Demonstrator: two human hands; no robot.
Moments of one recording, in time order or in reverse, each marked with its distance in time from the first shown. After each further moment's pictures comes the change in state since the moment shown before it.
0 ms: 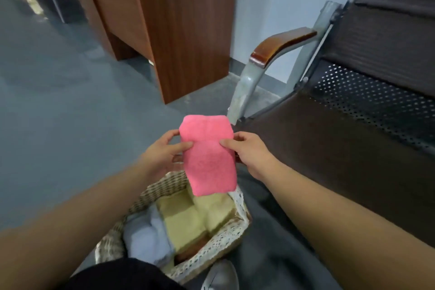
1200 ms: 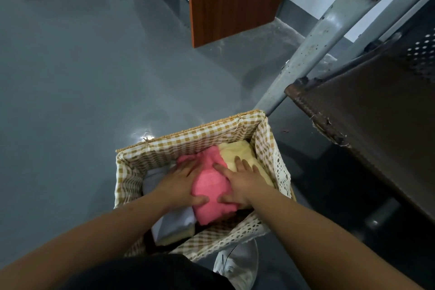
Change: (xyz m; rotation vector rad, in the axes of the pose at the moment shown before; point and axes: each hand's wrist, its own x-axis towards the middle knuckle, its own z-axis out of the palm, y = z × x) left_hand 0.009 -0.207 -0.075 1.511 -0.245 -0.019; right_hand 0.036 0.176 0.099 -1.476 -0.665 -0.003
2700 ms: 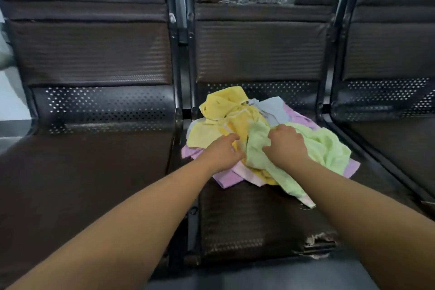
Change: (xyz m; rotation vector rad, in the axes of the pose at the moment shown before) left_hand 0.018 0.796 -0.080 -0.116 -0.080 0.897; right_hand -0.577 0.460 0.146 0.342 0.792 1.349
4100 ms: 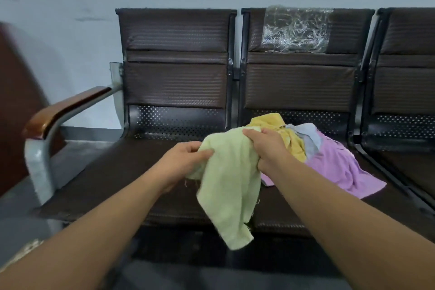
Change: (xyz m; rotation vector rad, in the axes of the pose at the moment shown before) left_hand -0.253 -0.046 -0.133 -0.686 0.274 -0.050; right_hand -0.124 -0.173 -0.130 1.661 -0.179 0.275
